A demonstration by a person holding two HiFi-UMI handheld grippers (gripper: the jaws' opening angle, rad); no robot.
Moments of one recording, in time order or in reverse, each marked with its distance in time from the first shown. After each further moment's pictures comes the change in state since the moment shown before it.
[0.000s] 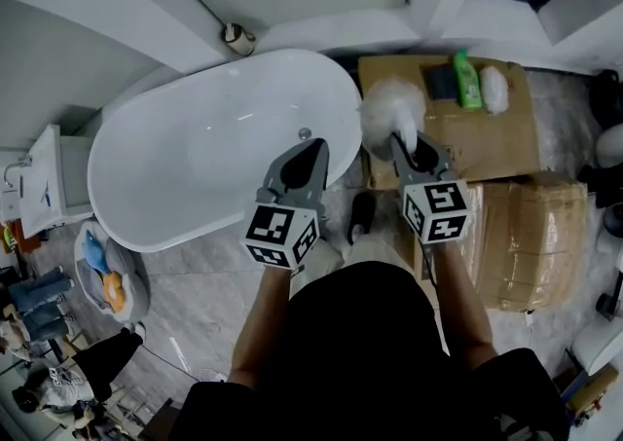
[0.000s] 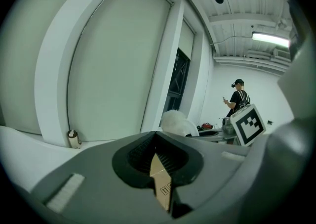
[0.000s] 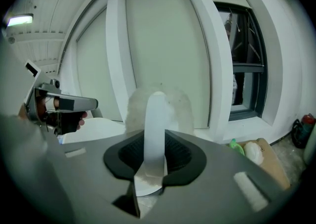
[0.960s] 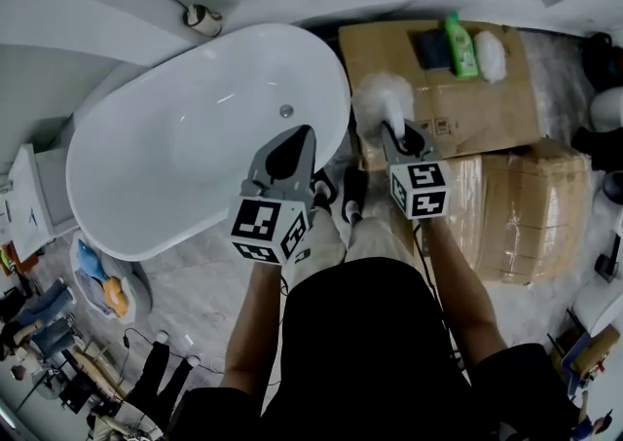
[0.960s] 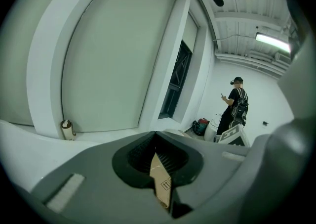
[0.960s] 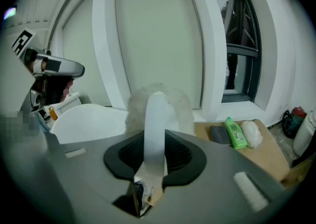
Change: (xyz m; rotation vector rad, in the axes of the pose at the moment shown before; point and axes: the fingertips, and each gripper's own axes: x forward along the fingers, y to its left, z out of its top) left arm 0.045 0.033 -0.041 -0.031 0.082 -0.045; right arm 0.070 -0.037 -0.104 0.042 0.160 -0.093
